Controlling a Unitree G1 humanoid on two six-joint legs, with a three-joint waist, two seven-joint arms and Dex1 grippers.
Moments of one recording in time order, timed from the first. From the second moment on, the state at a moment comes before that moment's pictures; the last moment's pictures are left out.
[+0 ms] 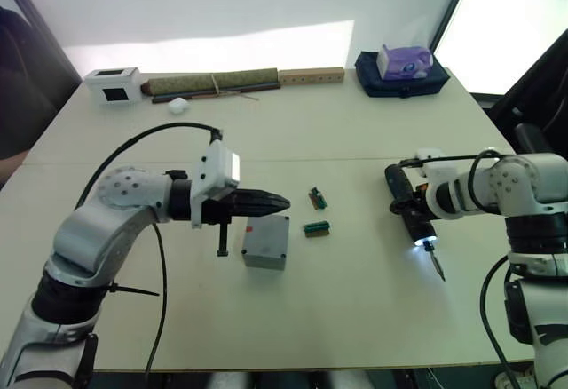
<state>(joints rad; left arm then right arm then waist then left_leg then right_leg) -0.51 0.73 -0.06 -0.45 -0.60 0.58 -1.08 -0.80 -0.76 -0.02 0.14 0.75 1.61 0.06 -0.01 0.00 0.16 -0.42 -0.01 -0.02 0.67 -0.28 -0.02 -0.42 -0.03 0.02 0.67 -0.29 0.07</state>
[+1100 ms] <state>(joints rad) -0.34 0.77 -0.14 -0.14 -0.31 0.38 -1.13 -0.56 -0.68 0.41 -0.34 0.49 0.90 0.74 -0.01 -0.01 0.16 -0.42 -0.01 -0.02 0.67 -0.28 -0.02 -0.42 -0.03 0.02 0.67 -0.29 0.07</state>
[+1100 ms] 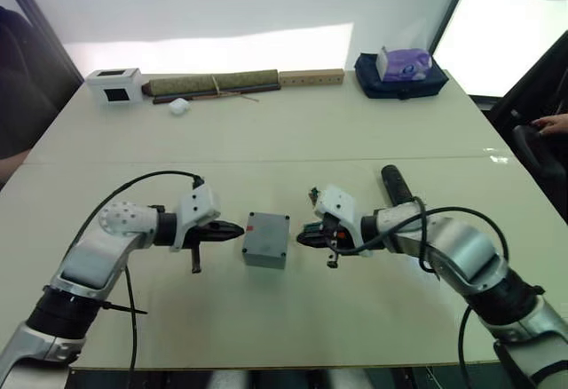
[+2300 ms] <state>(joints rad) -0.31 0.81 -0.13 -0.13 -0.29 0.35 -1.20 -0.63 -0.63 0.32 -0.27 0.40 0.90 0.88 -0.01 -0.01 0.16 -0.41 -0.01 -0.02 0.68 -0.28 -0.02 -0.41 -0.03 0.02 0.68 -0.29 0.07</state>
